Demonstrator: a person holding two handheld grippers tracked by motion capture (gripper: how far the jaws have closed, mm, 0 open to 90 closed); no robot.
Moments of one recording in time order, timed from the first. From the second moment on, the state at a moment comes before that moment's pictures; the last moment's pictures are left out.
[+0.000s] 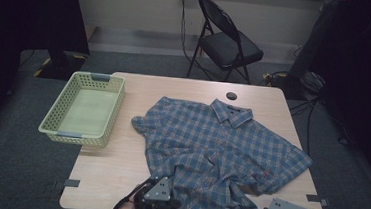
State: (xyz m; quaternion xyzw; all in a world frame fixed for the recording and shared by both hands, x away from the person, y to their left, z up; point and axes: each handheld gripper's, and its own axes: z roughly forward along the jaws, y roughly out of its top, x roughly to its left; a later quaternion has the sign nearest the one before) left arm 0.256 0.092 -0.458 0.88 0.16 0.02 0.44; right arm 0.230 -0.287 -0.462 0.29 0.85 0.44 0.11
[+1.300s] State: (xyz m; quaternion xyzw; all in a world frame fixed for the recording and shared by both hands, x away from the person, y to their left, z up) left arm 0.353 0.101 -0.489 0.87 0.31 0.12 0.37; right arm 0.322 -0.291 -0.487 0.39 0.84 0.35 0.16
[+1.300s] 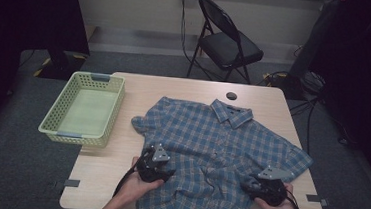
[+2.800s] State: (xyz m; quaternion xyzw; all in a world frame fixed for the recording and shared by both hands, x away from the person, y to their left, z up) left arm 0.300 0.094 -0.489 0.88 0.28 0.09 0.37; right arm 0.325 -0.277 -0.495 0.39 0.83 0.36 0.17
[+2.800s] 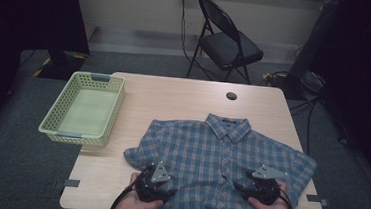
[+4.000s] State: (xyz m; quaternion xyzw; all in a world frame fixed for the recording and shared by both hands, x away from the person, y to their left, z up) left arm 0.368 0.164 -0.472 0.82 0.35 0.16 0.42; right arm 0.335 -0.300 -0.497 0.41 0.81 0.36 0.19
